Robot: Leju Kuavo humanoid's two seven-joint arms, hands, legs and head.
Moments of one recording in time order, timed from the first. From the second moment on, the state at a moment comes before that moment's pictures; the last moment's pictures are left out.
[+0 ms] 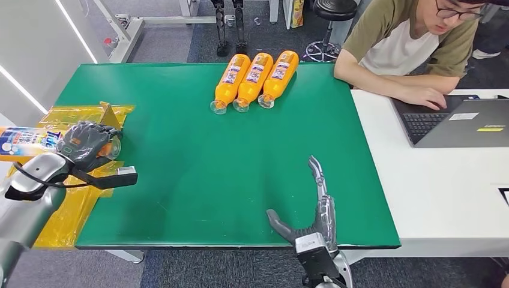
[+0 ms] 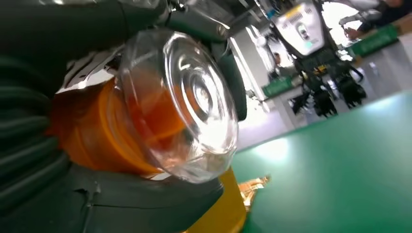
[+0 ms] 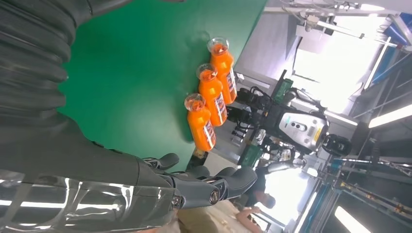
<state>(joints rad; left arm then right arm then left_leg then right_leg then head) -0.67 0.50 -0.50 -0.63 -1.35 0.17 -0.36 0.02 -0.03 0.55 -1.60 0.44 -0.52 -0.39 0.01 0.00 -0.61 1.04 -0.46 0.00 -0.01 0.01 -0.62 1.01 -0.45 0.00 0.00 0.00</state>
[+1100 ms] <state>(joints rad) -0.55 0.26 -0.54 -0.37 -1.18 0.30 -0.26 0.02 -0.02 0.53 -1.63 0.50 -0.44 -0.36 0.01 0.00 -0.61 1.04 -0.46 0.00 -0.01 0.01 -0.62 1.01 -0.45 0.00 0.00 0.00</state>
